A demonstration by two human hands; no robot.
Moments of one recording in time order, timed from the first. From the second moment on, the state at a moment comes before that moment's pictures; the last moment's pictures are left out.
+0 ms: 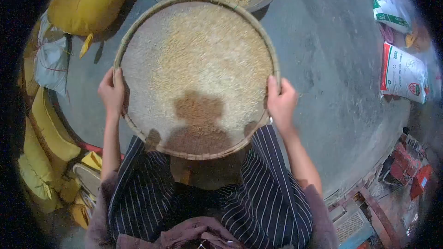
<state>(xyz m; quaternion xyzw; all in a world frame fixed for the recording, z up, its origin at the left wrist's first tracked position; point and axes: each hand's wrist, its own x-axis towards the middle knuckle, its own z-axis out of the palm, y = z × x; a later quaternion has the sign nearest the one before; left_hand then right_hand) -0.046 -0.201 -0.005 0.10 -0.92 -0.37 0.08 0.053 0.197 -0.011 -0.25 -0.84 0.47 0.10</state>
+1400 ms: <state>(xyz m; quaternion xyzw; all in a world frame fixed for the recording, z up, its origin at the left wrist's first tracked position) 0.375 -0.410 0.043 0.35 -0.91 -0.06 0.21 0.155 0.188 0.113 -0.24 -0.89 0.36 0.12</state>
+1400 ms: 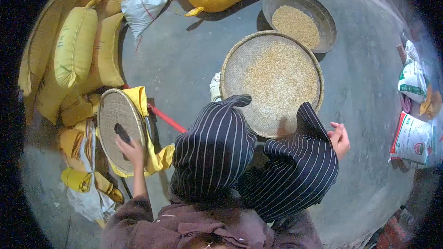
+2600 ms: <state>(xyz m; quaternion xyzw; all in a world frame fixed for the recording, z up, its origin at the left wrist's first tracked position) 0.463 -0.509 -0.045 0.79 -0.57 -0.23 0.05 0.166 0.202 0.089 -0.30 -0.72 0.62 0.06</state>
